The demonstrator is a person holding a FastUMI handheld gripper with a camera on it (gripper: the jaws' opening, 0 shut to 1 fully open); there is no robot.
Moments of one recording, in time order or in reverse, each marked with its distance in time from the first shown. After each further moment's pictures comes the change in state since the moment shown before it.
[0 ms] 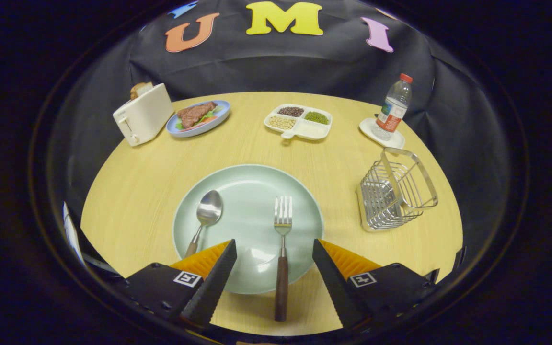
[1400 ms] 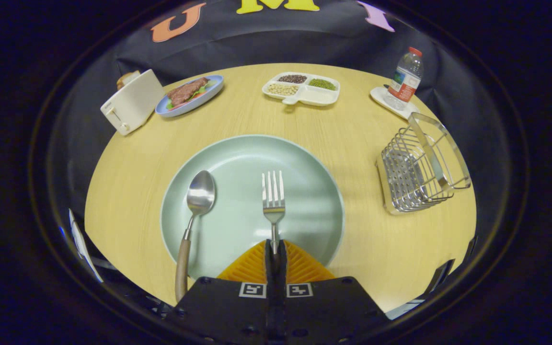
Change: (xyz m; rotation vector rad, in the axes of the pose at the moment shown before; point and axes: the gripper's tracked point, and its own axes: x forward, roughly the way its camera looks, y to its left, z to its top) arm 0.028 0.003 -0.027 0.055 0.146 0.043
